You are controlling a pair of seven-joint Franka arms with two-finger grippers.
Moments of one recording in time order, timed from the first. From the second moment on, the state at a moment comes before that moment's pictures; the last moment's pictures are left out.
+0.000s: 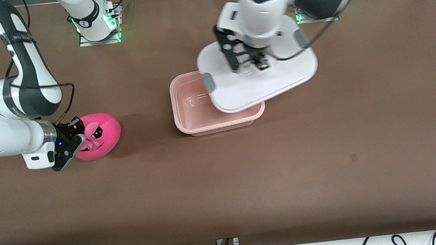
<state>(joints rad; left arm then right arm) -0.44 0.29 -0.19 -1.39 -0.04 1.48 0.56 0.03 0.39 0.08 -1.62 0.08 1.74 -0.74</state>
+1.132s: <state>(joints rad) 0.00 0.28 -0.18 -1.29 -0.03 1.16 0.79 0.35 0.38 0.41 -1.46 -0.24 1.61 -0.57</state>
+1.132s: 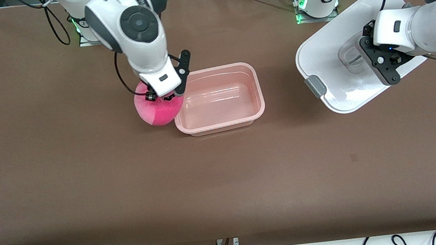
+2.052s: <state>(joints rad) 0.02 0.28 -0.19 -1.29 -0.03 1.16 0.81 0.52 0.49 0.41 -1.38 -0.28 1.77 -0.01</state>
